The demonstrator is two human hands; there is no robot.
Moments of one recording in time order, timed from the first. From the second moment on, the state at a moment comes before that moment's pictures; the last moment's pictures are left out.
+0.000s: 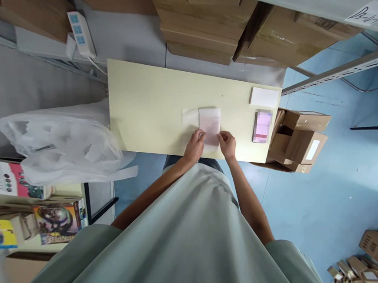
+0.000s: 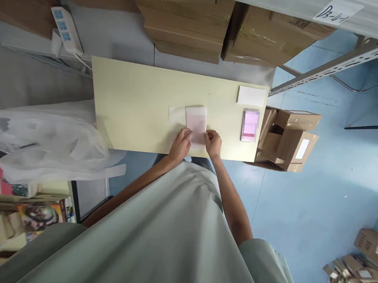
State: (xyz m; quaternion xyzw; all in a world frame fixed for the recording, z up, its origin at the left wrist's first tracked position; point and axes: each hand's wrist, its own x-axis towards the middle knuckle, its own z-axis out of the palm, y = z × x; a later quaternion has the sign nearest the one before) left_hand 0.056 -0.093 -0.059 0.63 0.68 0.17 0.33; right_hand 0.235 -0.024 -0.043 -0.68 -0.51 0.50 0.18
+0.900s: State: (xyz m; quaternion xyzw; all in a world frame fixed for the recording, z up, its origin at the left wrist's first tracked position) left_hand -0.032 -0.105 -0.054 0.43 0.80 0.20 0.37; right_hand 0.081 -0.030 -0.039 -0.55 -0.74 0.37 -0.10
